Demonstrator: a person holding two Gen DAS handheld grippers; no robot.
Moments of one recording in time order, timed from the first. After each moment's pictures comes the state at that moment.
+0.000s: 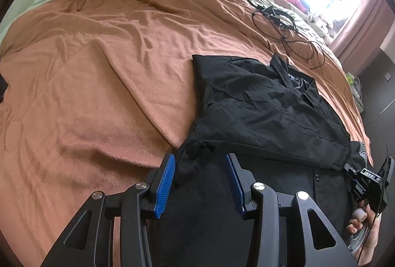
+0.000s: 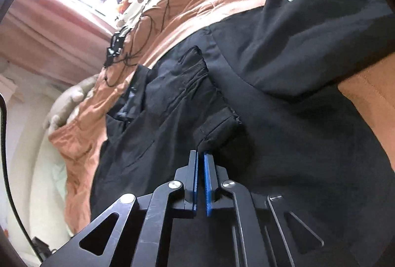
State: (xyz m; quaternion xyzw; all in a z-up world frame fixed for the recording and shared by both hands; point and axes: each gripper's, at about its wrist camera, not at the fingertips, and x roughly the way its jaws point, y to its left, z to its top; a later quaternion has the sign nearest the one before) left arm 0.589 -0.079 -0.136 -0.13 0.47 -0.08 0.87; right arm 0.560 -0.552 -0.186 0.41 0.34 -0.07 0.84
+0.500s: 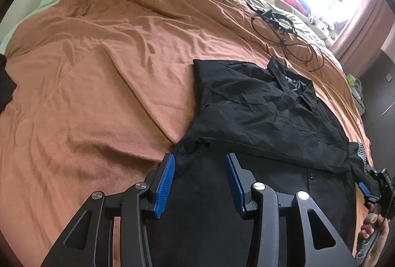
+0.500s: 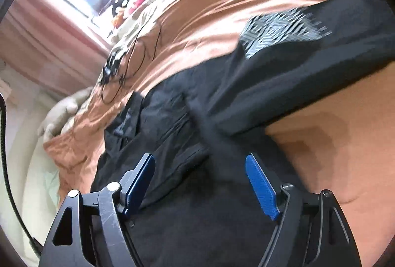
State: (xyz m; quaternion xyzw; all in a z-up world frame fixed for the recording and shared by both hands) left arm 0.577 -0.084 -0.121 -0.13 0.46 -0.07 0.87; right arm 0.502 -0.593 -0.139 0.39 0.31 -0.12 0.86
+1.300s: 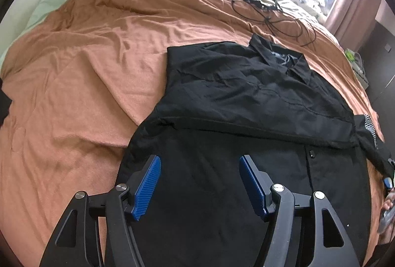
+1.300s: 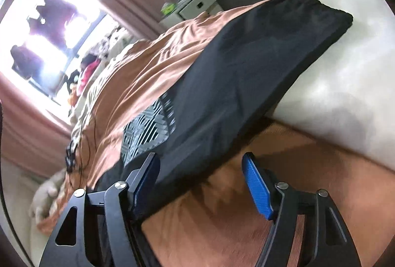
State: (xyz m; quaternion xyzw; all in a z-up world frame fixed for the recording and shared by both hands) left arm 0.565 -0.142 -0.134 -0.05 0.47 -0.07 0.88; right arm 0.411 -0.753 -0.169 0.47 0.20 -0.29 0.81
